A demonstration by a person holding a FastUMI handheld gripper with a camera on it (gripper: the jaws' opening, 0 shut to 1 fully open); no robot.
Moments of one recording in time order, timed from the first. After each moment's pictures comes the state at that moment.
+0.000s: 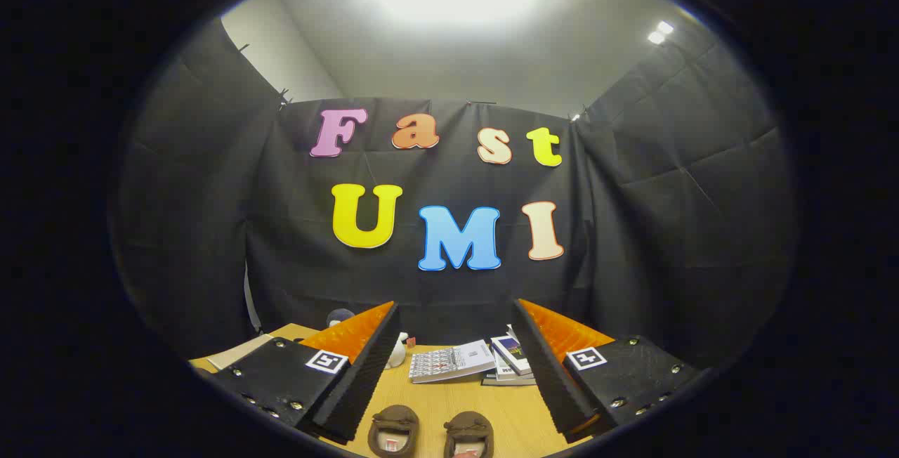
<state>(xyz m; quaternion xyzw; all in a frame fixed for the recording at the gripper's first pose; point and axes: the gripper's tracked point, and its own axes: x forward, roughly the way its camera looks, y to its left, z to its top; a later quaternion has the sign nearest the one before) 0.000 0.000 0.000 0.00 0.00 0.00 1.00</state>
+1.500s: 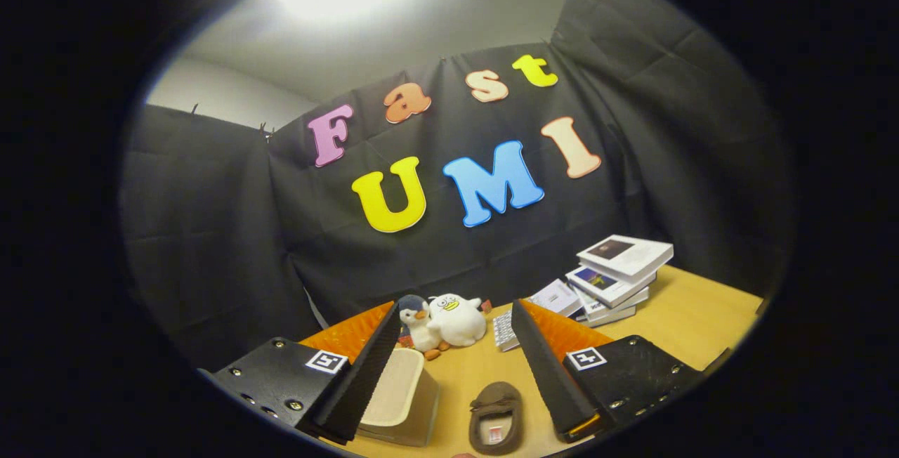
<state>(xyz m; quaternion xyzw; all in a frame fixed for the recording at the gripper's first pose) 0.020 0.067 -0.081 0.23 0.11 0.09 0.96</state>
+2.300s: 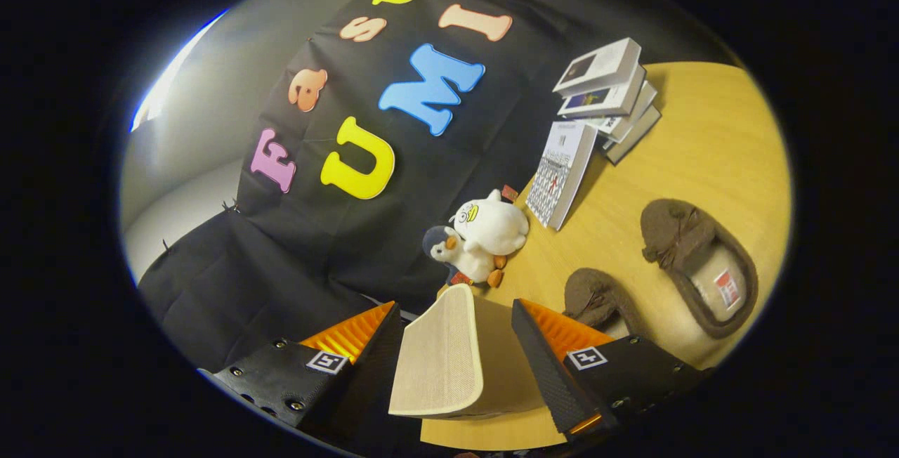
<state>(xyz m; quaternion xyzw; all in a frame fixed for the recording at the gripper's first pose) 0.022 0.146 -0.197 0.51 0.27 0.12 0.81</state>
